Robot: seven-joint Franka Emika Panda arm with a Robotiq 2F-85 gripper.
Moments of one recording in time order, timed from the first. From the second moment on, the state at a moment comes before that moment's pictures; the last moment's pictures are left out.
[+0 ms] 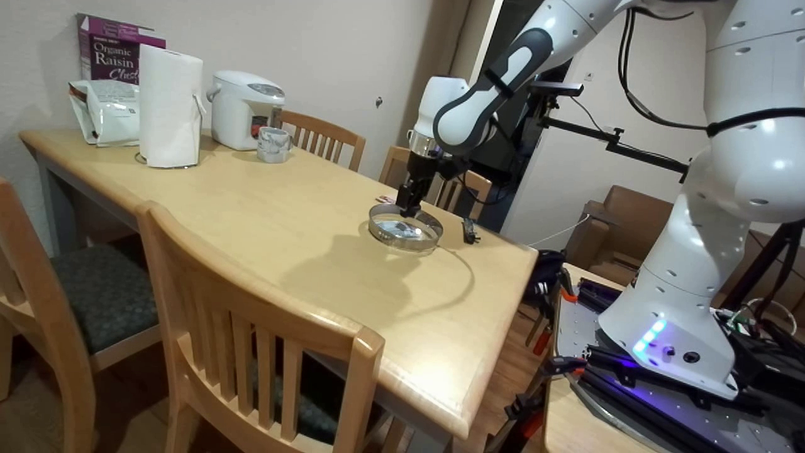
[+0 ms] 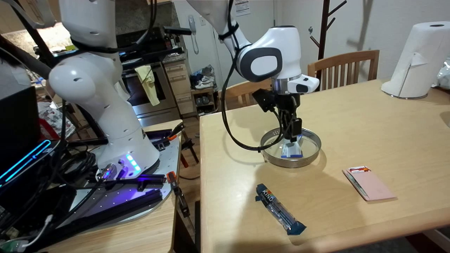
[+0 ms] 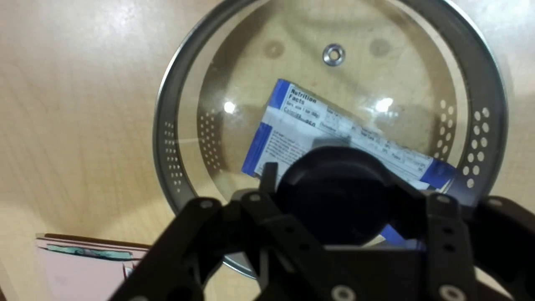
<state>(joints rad) 0.01 0.44 -0.14 -2.23 -0.09 2.71 0.03</state>
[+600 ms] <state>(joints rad) 0.00 0.35 -0.15 -2.24 -0.09 2.71 0.03</state>
